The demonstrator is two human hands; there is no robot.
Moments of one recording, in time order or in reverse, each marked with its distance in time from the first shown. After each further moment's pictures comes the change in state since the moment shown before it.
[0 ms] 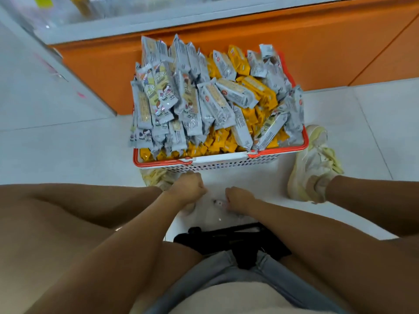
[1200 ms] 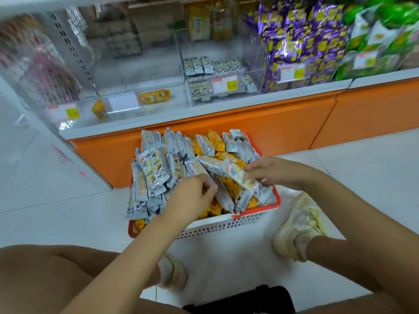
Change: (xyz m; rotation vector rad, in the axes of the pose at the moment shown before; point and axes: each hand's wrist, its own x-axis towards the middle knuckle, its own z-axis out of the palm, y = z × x) left_hand -0.070 0.108 -0.129 -0.103 0.558 0.356; right_hand -0.204 0.023 -0.238 0.687 0.325 -0.168
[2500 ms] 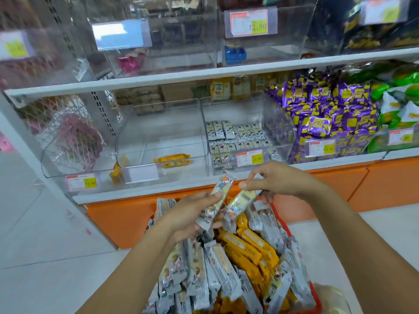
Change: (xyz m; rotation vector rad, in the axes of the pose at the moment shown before) left_hand 0.119 -0.014 -0.106 -1.213 -0.226 -0.407; right_hand 0.086 -0.121 -0.088 -0.098 0.170 -0.237
